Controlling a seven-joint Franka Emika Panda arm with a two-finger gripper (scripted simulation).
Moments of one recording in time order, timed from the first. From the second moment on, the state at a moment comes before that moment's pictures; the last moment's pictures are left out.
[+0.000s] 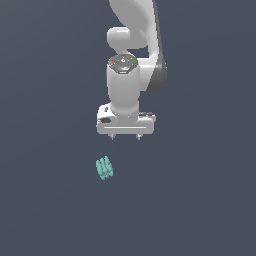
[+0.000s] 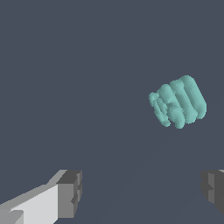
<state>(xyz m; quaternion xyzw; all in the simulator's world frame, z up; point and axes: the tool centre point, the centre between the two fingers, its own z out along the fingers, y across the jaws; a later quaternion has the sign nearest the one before) 0.012 -0.009 0.181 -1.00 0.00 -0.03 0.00</state>
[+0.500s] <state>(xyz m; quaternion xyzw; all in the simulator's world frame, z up) 0.018 0.020 0.197 -1.00 -0.03 -0.04 0.00</state>
